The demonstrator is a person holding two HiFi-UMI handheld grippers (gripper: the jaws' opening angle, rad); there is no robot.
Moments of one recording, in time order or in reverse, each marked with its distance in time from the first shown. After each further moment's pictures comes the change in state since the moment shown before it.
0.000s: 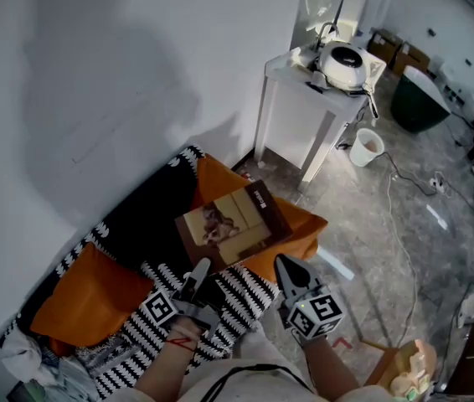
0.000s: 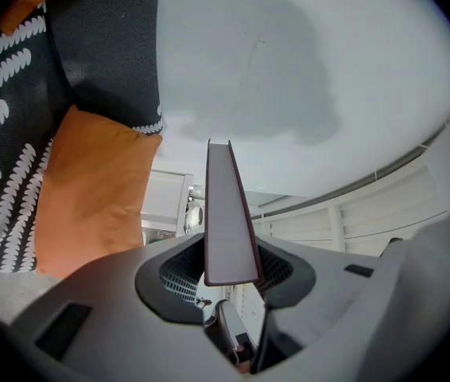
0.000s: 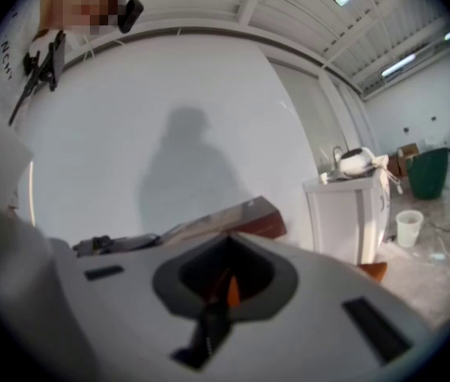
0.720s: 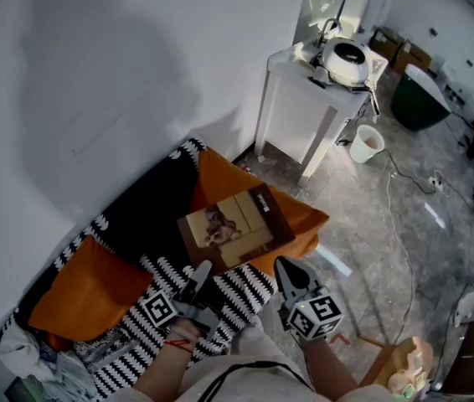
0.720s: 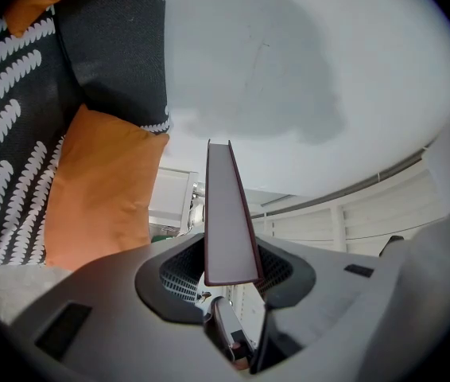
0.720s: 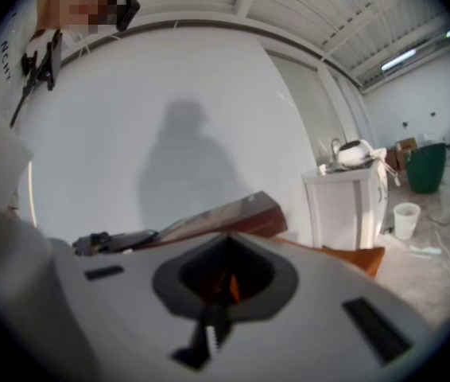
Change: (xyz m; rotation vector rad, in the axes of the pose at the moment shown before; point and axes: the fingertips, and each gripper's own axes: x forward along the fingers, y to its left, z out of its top) left arm -0.015 0.007 -0.007 -0.024 0.013 0.029; right arm -0.005 0.004 -0.018 0.017 0.055 -0.006
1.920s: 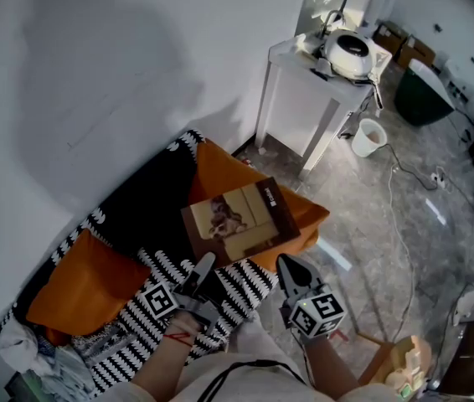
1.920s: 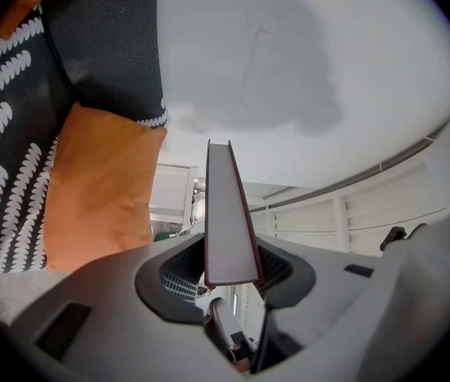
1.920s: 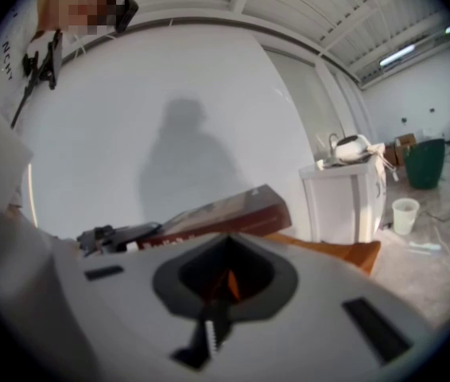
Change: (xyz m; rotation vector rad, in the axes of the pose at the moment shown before) left arm 0.017 0.005 -0.006 0.032 0.045 0.009; right arm -0.002 -0.013 -0.011 0.016 0.026 -0.002
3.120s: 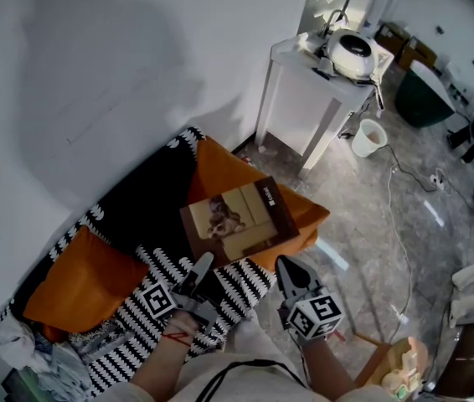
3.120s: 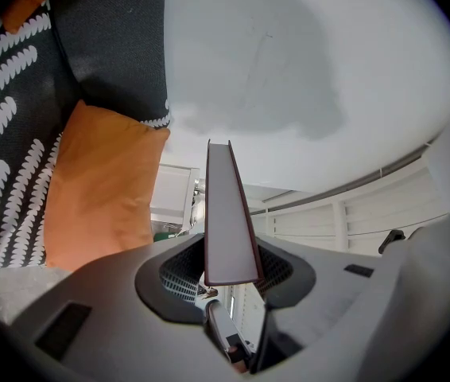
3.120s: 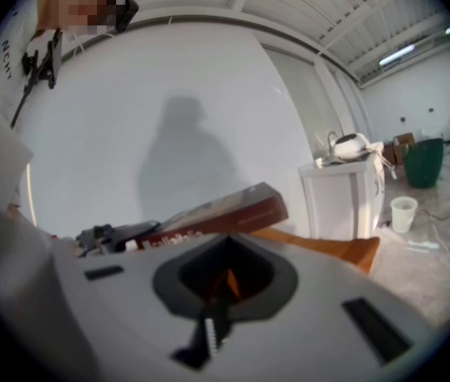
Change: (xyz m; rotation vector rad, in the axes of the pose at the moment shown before) left arm -0.003 0.004 -0.001 -0.026 -0.017 -0.003; right arm -0.002 -0.002 -0.007 0.007 0.013 -0.009
